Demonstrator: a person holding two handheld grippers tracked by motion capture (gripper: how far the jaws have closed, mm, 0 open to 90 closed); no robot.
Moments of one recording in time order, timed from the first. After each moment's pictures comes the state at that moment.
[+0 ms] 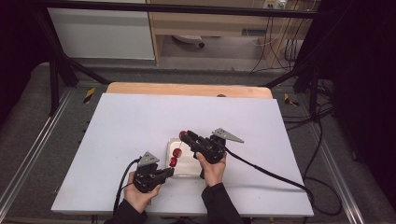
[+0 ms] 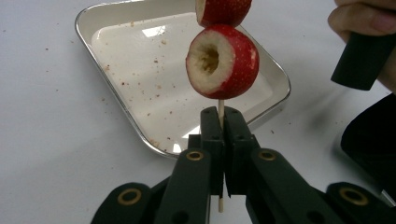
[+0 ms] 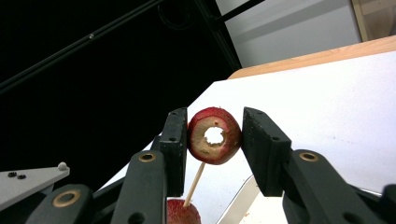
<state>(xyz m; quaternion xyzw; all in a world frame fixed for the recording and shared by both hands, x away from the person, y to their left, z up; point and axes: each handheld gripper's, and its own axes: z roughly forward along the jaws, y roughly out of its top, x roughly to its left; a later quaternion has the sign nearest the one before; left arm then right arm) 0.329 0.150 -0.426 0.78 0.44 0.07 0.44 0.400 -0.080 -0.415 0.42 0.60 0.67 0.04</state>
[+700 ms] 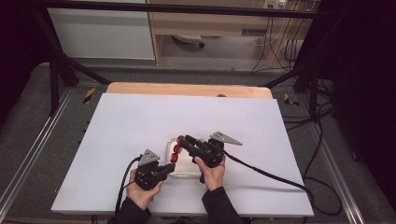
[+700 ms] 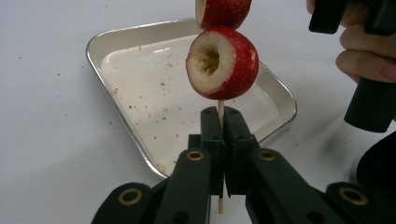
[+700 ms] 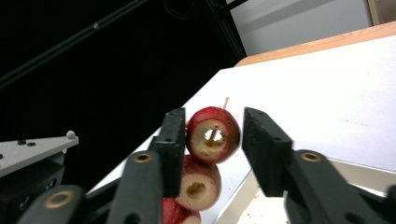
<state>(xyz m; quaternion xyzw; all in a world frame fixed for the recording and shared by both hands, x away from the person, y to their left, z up) 0.333 0.148 -0.426 0.77 0.44 0.10 0.46 0.392 -0.078 -0.419 0.42 0.62 0.66 0.02</state>
